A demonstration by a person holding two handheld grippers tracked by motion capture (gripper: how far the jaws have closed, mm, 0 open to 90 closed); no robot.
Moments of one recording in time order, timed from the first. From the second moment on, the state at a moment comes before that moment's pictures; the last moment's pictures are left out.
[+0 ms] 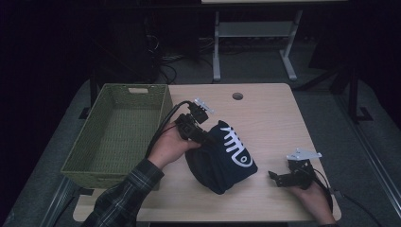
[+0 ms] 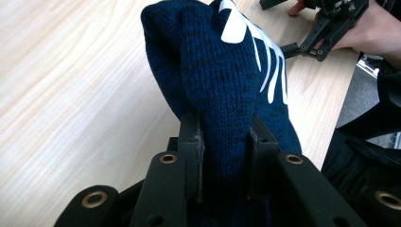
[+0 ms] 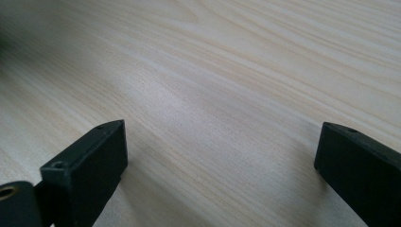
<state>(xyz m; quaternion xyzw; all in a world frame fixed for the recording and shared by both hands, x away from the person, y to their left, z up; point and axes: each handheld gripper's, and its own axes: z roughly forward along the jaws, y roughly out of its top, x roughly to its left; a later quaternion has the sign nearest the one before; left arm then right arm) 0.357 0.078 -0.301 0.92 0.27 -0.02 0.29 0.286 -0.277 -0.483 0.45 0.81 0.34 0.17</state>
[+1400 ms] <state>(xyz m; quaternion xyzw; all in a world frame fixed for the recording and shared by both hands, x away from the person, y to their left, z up) 0.350 0.216 -0.175 0.88 0.35 0.05 0.32 0.286 -0.276 -0.483 0.45 0.81 0.34 0.17</state>
